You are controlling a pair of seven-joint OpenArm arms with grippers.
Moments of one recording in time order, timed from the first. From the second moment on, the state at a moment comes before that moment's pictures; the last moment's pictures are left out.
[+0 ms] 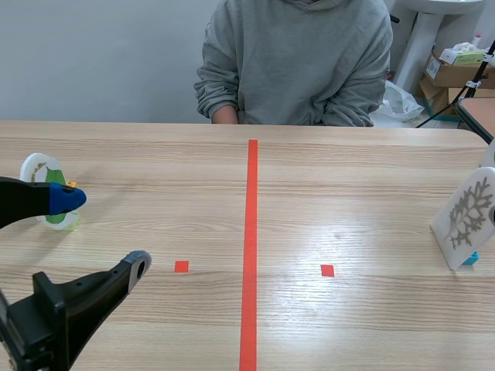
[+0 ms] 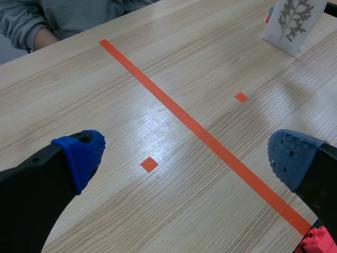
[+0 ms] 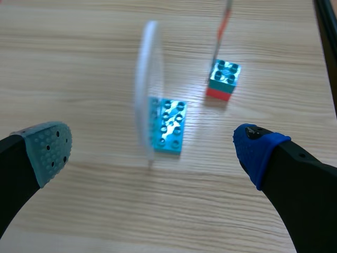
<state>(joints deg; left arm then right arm) 44.0 -27.8 -9.2 121.5 -18.4 -32.8 2.8 -22.1 24.2 33.3 90.7 28.6 36.8 -21.7</state>
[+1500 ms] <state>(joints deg) 44.0 -27.8 -9.2 121.5 -26.5 -32.8 5.8 -34.3 34.9 11.6 114.4 26.6 45.3 -21.3</state>
